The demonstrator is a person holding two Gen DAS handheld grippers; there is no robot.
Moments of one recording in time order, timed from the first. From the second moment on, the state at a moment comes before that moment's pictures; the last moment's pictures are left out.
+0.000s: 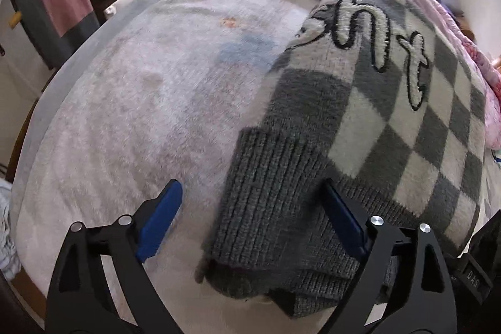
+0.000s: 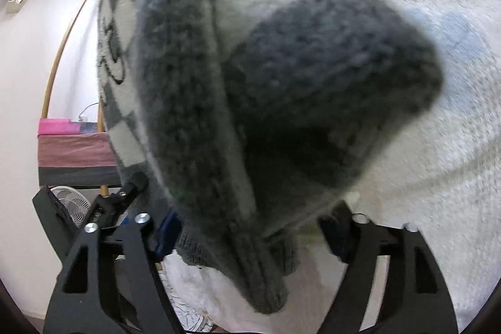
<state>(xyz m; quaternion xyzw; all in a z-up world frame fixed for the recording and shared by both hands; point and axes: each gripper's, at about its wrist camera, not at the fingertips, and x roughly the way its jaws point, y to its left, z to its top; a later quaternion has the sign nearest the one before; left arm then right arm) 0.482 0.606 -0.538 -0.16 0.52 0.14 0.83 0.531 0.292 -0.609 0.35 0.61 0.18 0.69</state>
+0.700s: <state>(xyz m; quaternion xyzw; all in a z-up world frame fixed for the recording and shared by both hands) 0.398 0.488 -0.449 -0.12 0.51 0.16 0.83 0.499 0.176 -0.525 0.26 0.60 0.20 0.73</state>
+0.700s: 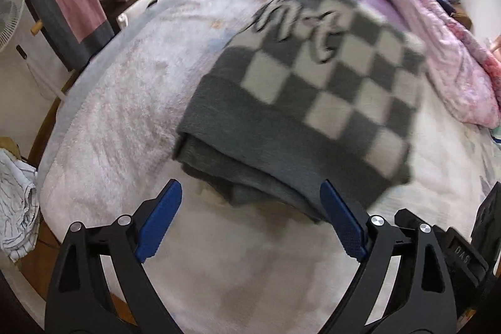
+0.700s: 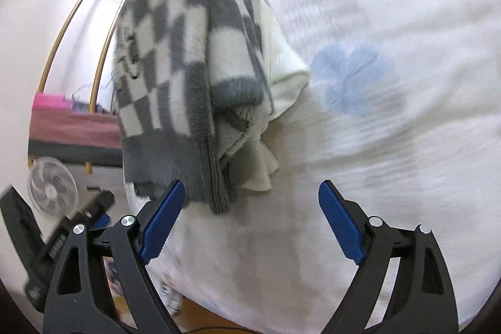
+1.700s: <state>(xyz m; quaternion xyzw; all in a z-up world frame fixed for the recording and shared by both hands) 0.177 0.167 -0.109 0.00 0.31 0.07 0.95 0.277 -0.023 -0.167 0.04 0.36 0.27 0.89</state>
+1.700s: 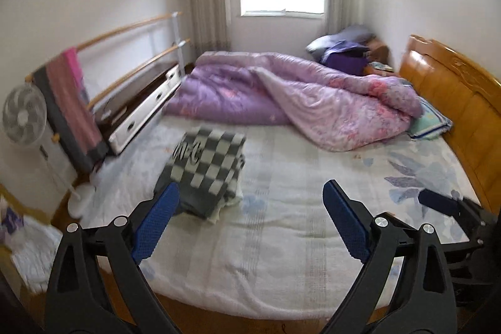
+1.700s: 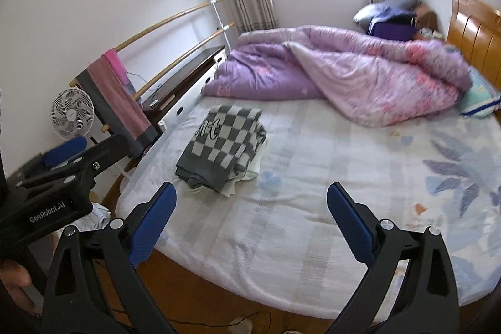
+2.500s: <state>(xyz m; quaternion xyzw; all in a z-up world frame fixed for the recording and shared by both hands) 0.048 0.249 -0.018 0.01 0.24 0.01 0.97 0.124 0.032 -0.063 0.03 0.27 0.15 0.95</state>
